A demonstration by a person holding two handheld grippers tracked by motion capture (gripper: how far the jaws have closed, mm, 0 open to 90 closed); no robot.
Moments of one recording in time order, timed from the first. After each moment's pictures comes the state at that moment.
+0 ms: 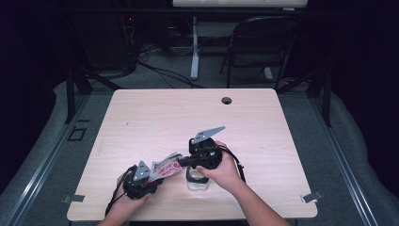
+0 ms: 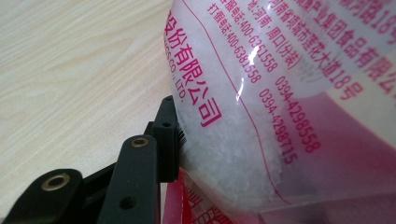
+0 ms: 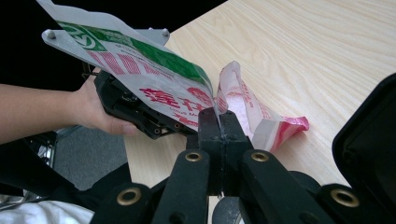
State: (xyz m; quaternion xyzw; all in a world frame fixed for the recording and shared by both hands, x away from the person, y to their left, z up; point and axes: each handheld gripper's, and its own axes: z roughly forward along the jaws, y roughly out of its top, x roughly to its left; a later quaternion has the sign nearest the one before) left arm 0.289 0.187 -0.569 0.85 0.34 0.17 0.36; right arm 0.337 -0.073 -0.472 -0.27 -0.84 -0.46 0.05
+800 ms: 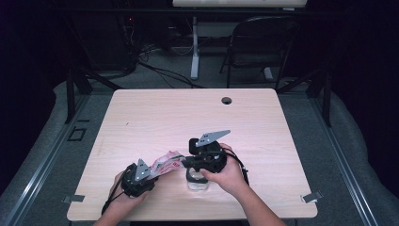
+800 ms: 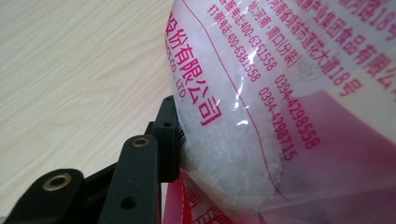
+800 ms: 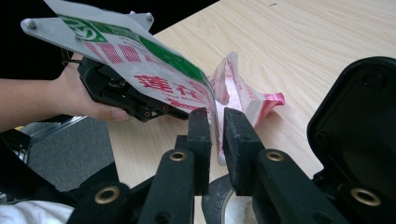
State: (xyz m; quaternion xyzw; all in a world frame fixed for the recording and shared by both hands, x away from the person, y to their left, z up) left arm 0.289 0.188 -0.559 0.86 0.33 0.23 0.32; right arm 0.325 -0.082 -0.467 -0.27 -0.84 -0.46 0.00
